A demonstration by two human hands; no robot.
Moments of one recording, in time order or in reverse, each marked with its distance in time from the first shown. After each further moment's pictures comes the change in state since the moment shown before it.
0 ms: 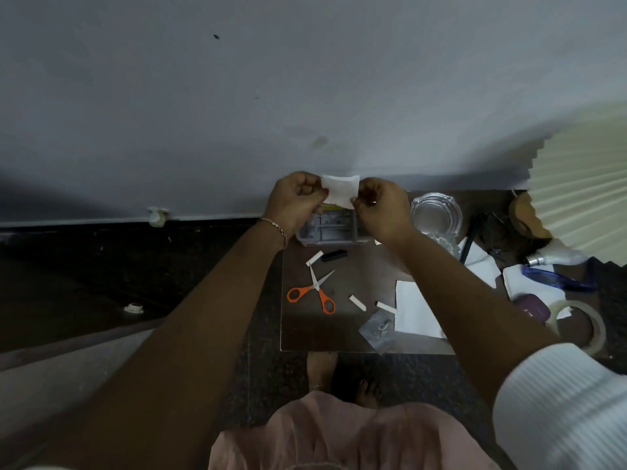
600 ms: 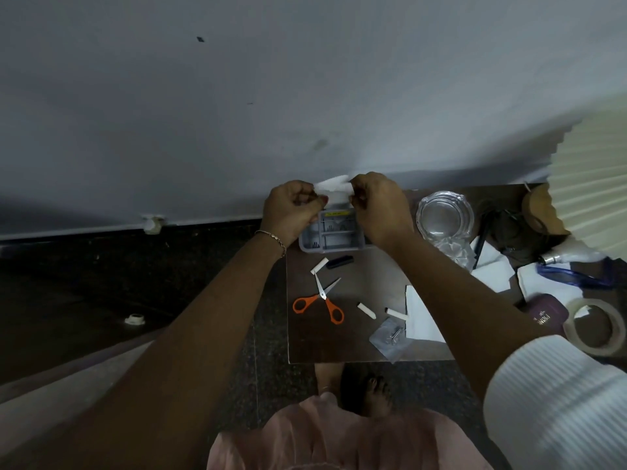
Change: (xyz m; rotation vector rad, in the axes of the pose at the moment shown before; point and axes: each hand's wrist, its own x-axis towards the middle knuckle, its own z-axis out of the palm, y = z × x) left_hand 0.024 -0.019 -0.006 0.005 0.032 -0.005; right_hand 0.024 0.003 0.019 -0.292 0.014 -0.172
